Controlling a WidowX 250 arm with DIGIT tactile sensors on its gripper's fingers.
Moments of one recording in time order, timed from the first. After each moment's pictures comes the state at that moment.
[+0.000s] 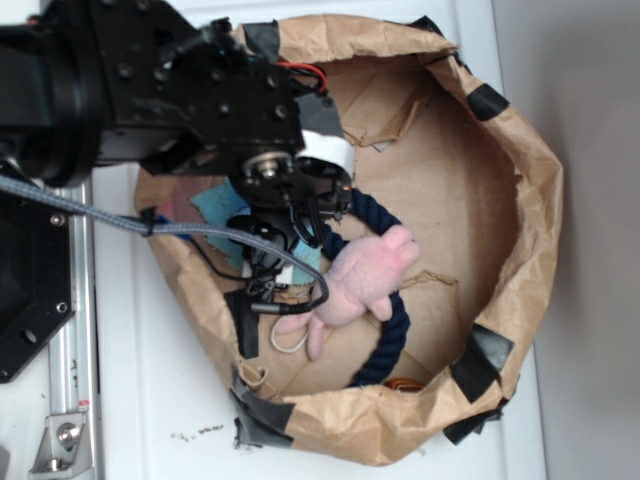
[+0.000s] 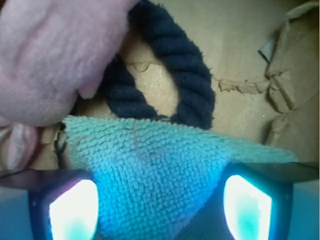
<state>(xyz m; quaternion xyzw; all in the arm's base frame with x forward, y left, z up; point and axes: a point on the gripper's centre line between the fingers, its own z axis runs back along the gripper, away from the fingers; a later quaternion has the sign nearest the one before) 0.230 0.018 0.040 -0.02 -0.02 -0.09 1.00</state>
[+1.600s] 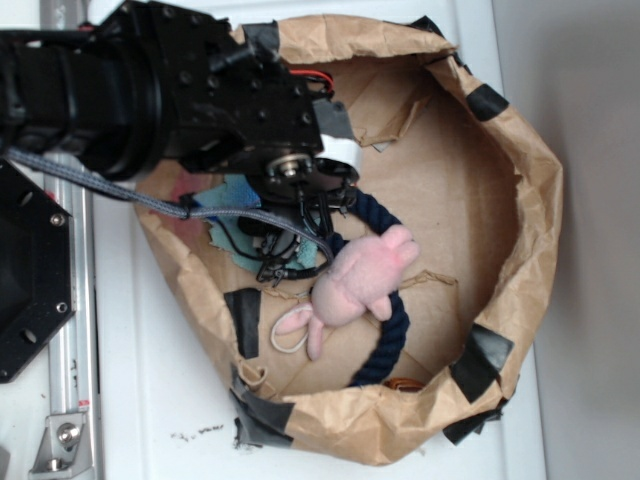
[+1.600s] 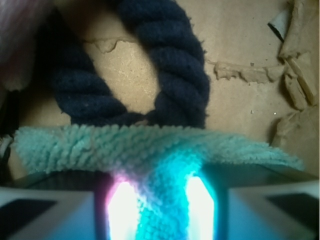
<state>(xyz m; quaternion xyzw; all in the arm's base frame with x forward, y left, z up) 0.233 0.023 0.018 -0.02 -0.01 -0.09 1.00</state>
